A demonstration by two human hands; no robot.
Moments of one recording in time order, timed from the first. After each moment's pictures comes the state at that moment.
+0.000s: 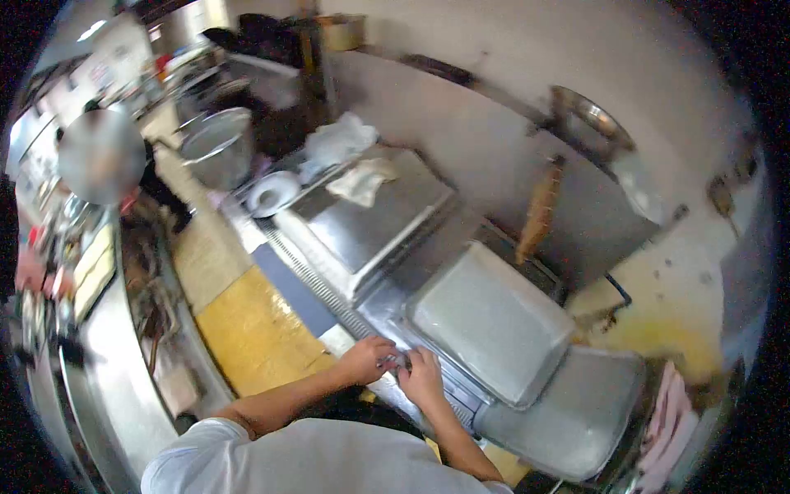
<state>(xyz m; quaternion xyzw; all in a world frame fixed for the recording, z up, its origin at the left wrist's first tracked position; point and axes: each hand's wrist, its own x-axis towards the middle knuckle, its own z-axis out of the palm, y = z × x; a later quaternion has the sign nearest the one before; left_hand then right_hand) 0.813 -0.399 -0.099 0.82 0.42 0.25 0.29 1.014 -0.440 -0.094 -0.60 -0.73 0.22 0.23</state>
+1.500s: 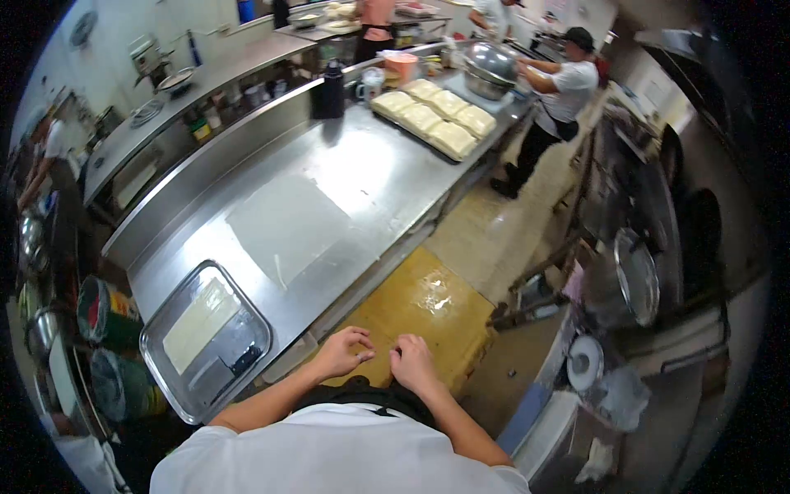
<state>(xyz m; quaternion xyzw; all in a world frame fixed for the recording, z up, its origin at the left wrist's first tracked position) 0.321 -0.743 -0.115 0.14 0.85 0.49 0.10 0.331 -0.519 -0.086 0.10 -0.94 0.32 -0.04</state>
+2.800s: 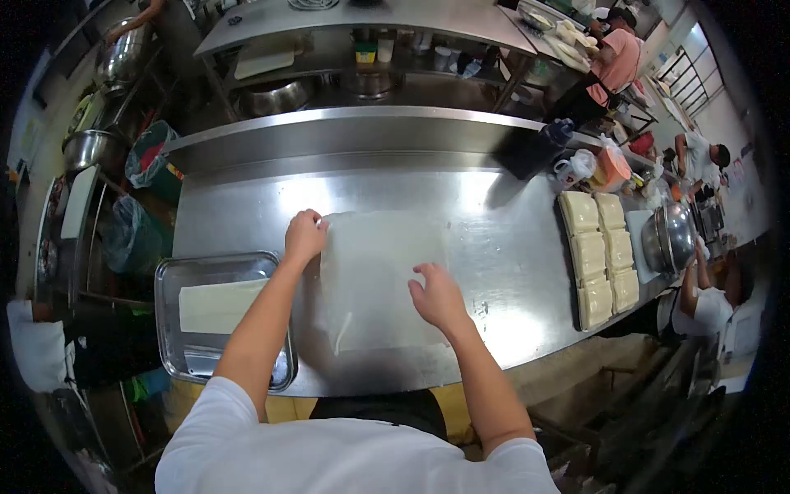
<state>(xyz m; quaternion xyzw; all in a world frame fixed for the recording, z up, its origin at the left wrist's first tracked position) 0.035 -1.113 -0.164 -0.46 0.84 0.27 -0.13 -0.103 -0.816 -0.049 0.40 -0.86 0.26 -0.20</state>
